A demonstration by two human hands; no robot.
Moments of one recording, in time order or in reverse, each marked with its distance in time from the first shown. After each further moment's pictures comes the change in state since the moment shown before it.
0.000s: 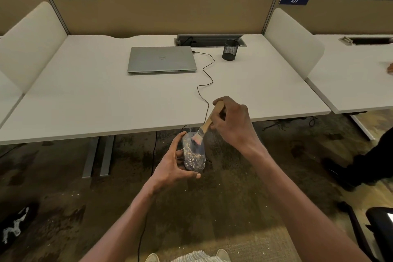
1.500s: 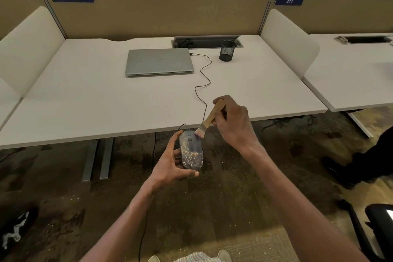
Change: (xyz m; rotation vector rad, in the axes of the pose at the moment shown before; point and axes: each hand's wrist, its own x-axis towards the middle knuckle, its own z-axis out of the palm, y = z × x) left_hand -0.006 0.012 0.000 0.020 0.031 0.010; right_hand -0.007 0.001 -0.008 0.020 0.022 -0.012
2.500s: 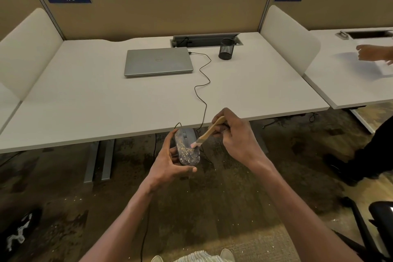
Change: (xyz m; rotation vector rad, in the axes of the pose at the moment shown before) left_hand 0.011 -0.006 -0.007 0.008 0.045 -0.021; right_hand -0.026 0.013 -0.003 0.164 -0.127 0.009
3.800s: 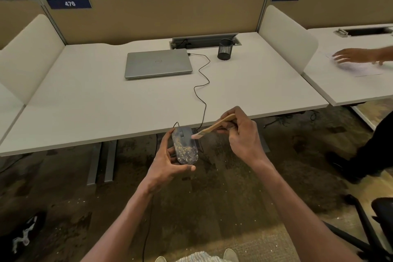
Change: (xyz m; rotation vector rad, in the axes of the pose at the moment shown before) left_hand -0.008 0.001 -0.001 -0.032 0.033 0.026; right_hand -0.009 0.014 -0.003 0.128 0.159 0.058
